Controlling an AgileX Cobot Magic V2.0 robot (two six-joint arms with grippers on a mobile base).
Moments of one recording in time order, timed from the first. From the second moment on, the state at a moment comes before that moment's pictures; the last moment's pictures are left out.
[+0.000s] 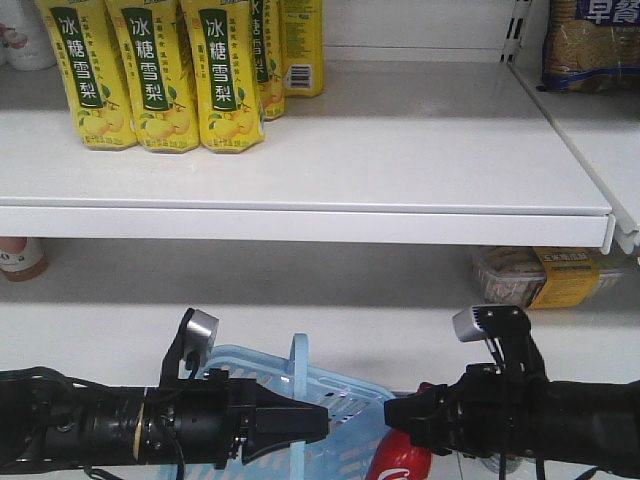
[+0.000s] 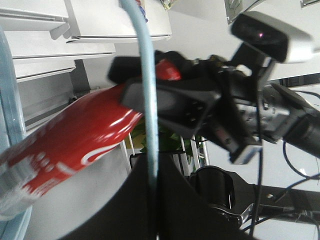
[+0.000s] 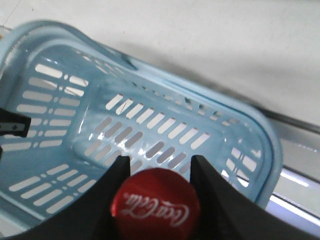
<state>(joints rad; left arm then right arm) -0.43 1.72 -0.52 1.13 -1.14 -1.81 0.25 1.44 -0.43 1.69 0.59 -1.52</state>
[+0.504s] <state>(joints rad) -0.43 1.72 -0.52 1.13 -1.14 -1.81 0.25 1.68 -0.52 1.71 0.63 -1.57</state>
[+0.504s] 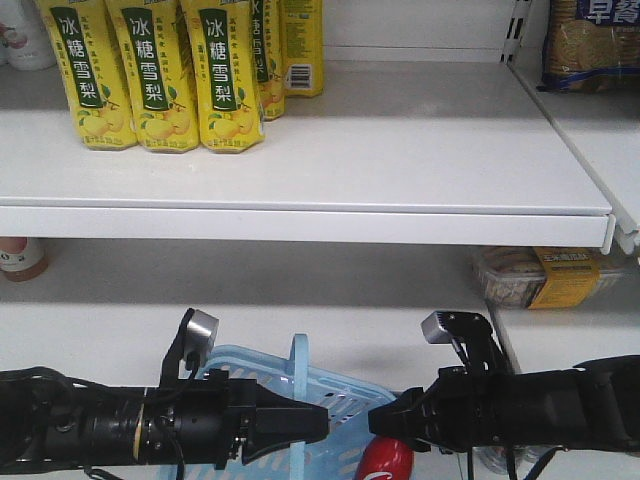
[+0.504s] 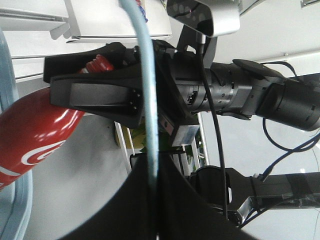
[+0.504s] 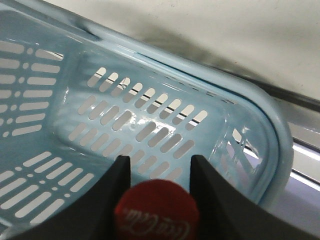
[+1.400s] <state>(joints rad) -0.43 1.72 -0.51 1.16 -1.10 -1.81 0.25 1.43 -0.52 1.72 0.59 -1.64</state>
